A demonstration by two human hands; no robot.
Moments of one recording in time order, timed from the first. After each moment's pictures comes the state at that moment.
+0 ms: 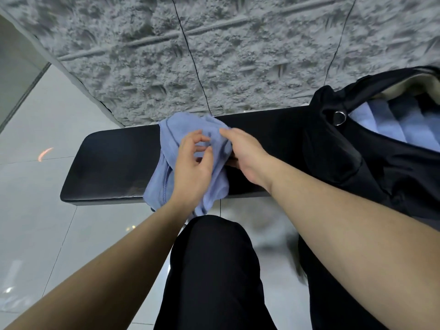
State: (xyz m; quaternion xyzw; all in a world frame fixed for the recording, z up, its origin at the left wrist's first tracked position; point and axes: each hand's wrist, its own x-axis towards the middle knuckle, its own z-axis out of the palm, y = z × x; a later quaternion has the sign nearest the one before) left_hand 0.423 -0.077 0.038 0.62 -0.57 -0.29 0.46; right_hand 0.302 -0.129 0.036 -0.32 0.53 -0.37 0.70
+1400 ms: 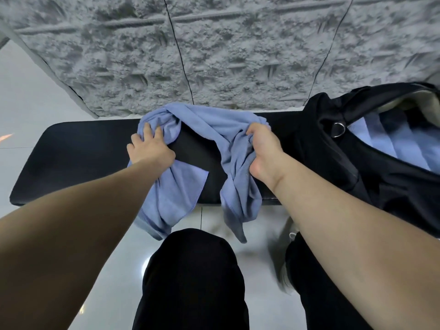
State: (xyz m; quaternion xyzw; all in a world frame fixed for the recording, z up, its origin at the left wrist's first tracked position) left_hand 0.491 -0.184 -0.009 0.82 -0.56 -0.08 -0.09; right_hand 0.269 -0.169 0.017 -0.16 0.61 -0.46 0.63
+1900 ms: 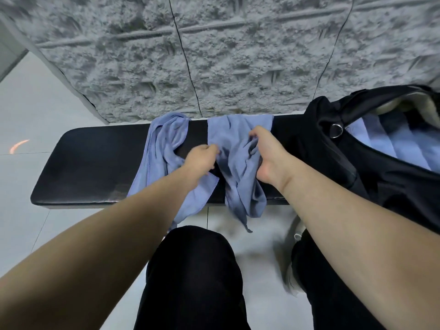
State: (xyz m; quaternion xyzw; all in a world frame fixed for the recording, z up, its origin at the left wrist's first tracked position) left_hand 0.413 -0.153 0.010 0.73 -0.45 -0.48 0.21; right_hand 0.256 -0.161 0.013 -0.12 0.58 -0.43 0.68
